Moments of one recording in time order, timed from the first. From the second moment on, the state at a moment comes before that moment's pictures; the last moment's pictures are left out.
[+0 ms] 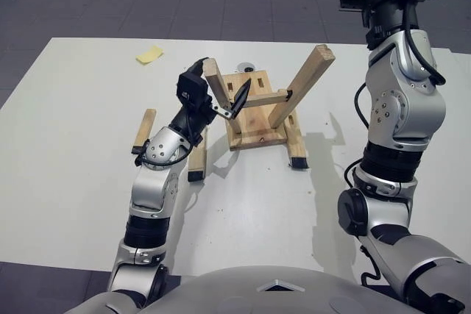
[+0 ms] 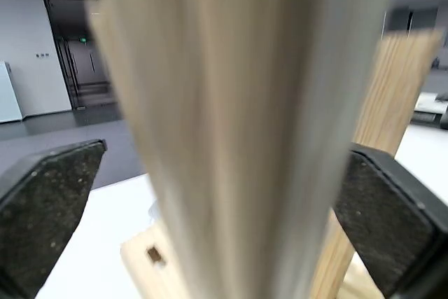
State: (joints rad) left arm -0.21 0.12 -0.10 -0.30 -0.20 0.19 -0.35; right arm -0.72 -0.16 -0.22 -0.18 0.15 0.55 0.00
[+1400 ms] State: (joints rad) left arm -0.42 0.18 -0.07 -0.19 -0.22 0.21 -0.12; right arm -0.60 -0.15 -0.21 -0.19 0.19 0.58 -0.03
